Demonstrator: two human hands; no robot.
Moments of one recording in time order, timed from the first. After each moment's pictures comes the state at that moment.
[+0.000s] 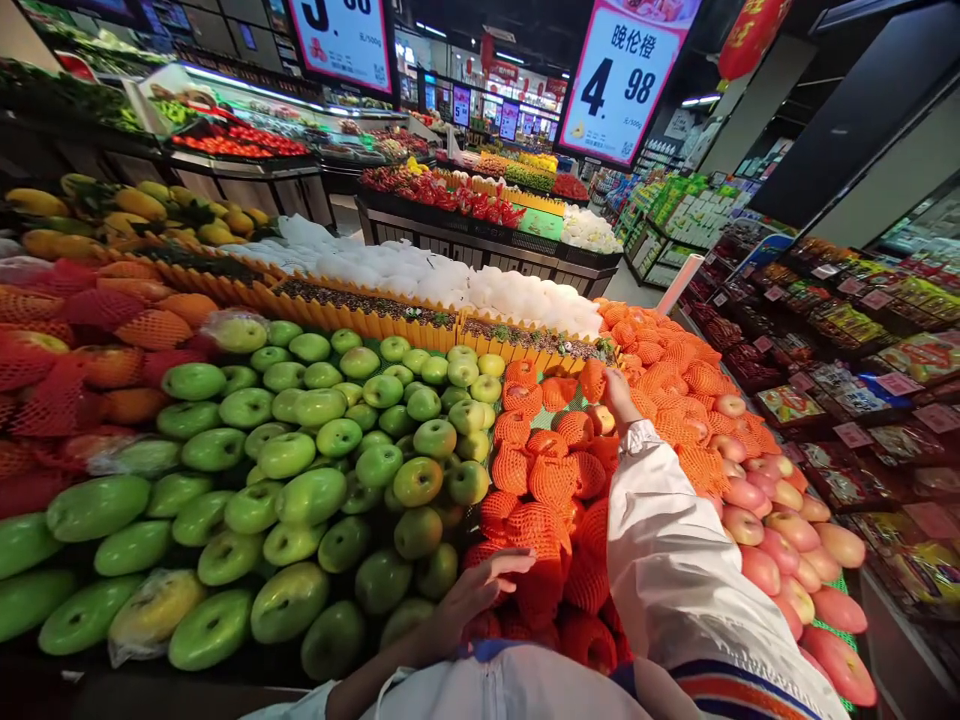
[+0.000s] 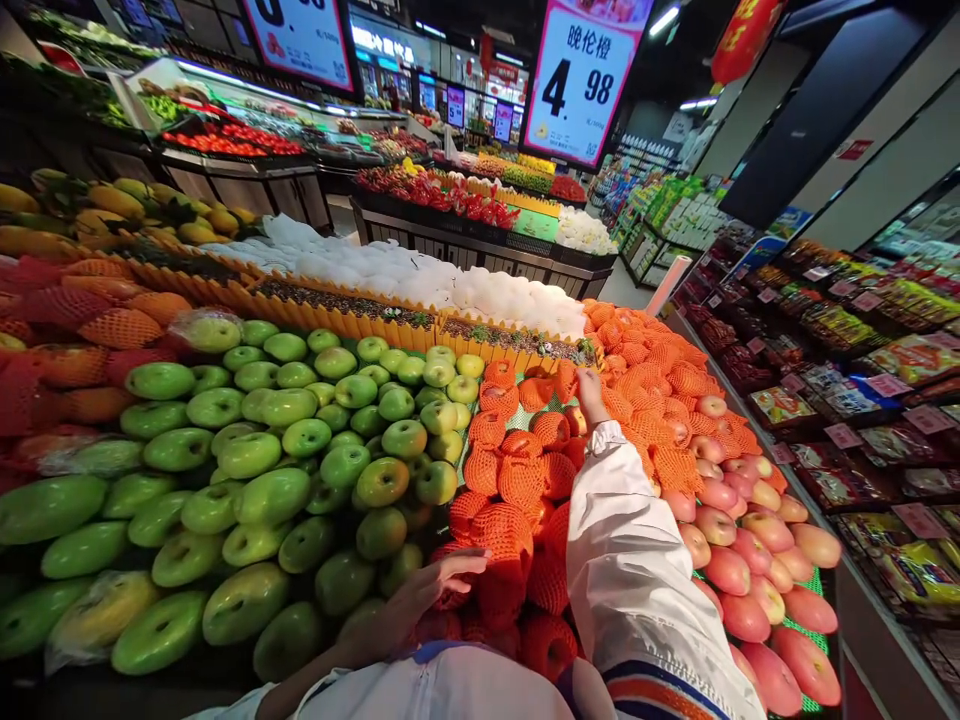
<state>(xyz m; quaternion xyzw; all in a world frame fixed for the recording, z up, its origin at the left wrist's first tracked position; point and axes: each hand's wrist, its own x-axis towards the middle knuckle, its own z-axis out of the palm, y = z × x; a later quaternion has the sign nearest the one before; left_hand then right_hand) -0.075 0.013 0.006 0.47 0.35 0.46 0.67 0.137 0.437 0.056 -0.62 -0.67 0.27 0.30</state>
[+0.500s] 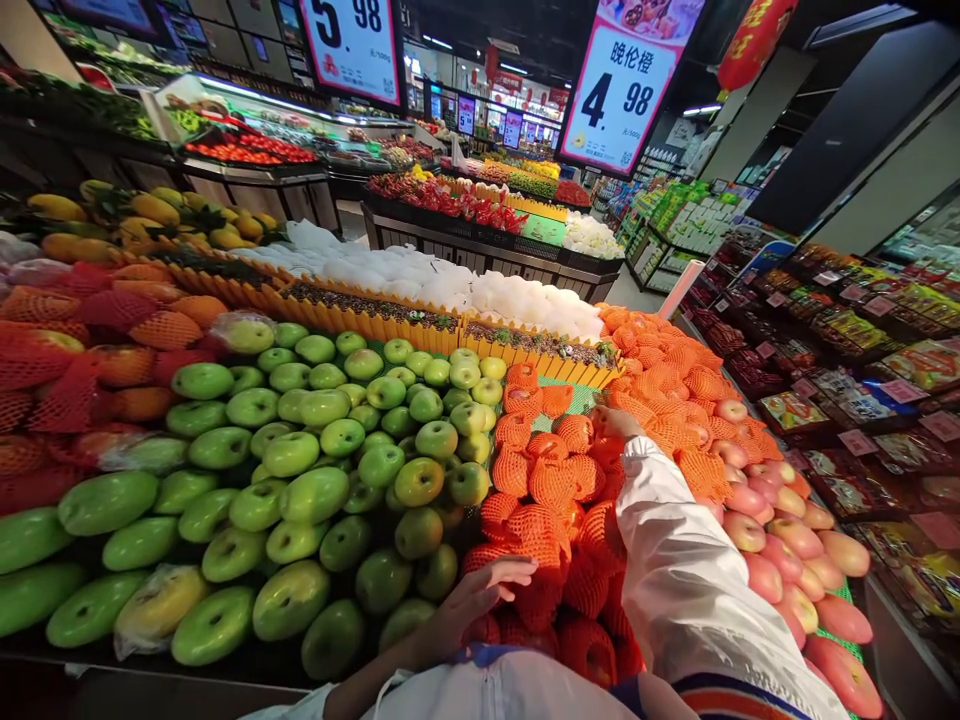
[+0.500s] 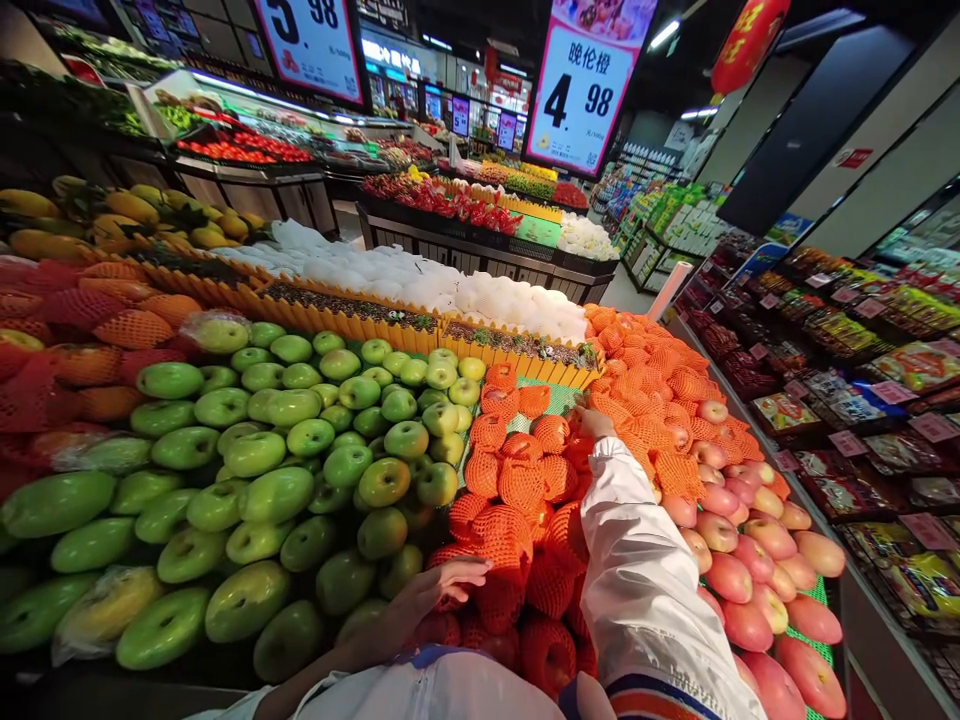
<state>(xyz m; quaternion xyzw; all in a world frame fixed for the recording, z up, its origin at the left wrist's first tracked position) -0.070 0.012 -0.007 0.47 0.34 0.47 0.66 0.190 0.413 0.031 -0.62 -0.77 0.11 -0.10</state>
